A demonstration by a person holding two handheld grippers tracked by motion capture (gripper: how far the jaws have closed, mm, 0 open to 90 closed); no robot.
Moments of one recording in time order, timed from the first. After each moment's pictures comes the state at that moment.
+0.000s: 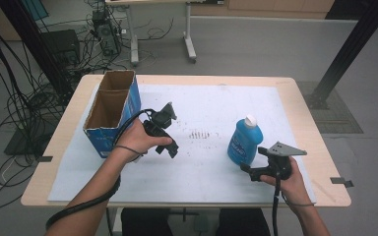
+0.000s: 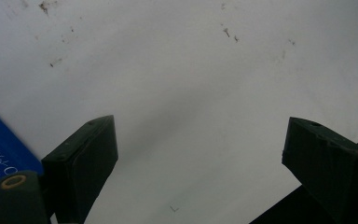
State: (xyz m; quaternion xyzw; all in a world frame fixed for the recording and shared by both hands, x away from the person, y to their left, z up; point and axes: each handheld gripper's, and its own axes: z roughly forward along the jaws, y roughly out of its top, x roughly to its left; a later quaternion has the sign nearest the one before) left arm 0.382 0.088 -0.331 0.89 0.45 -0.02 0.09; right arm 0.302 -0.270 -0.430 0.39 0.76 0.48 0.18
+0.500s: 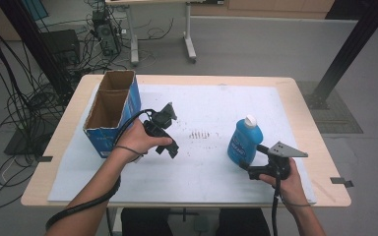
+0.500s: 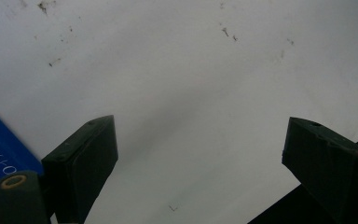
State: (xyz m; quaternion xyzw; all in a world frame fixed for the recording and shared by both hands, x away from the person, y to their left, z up) left arm 0.381 0.088 -0.331 0.89 0.45 -0.02 0.09; right arm 0.303 -0.269 -0.434 0.39 0.73 0.52 0.20
